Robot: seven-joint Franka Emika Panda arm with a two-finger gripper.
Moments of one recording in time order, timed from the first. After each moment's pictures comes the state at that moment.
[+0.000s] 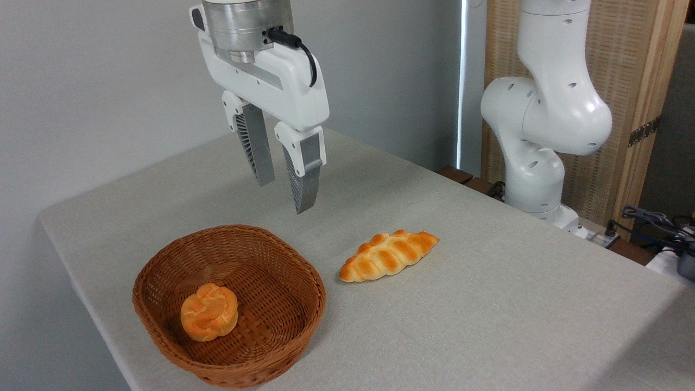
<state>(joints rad) -0.05 -0.01 0.04 -1.60 -0.08 1.59 0.77</state>
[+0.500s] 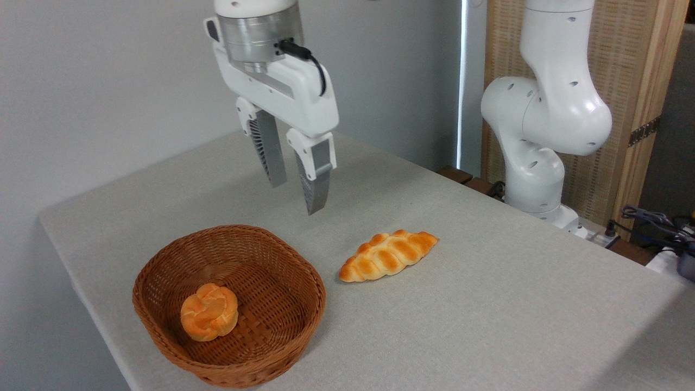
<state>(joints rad) -0.05 -0.09 0.03 -1.75 -0.08 1.65 0.77</state>
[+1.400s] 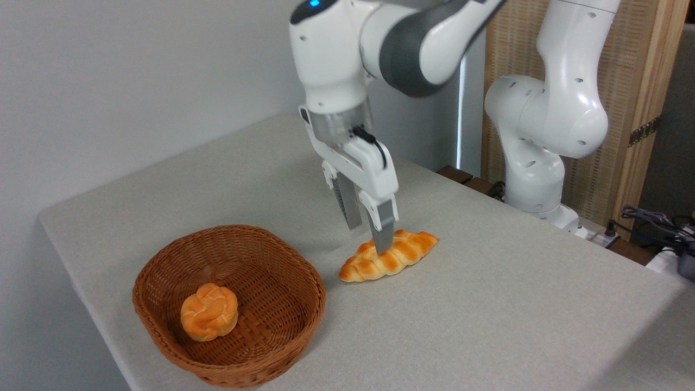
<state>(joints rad) -0.22 -0.36 0.10 -2.42 0.03 1.98 0.79</state>
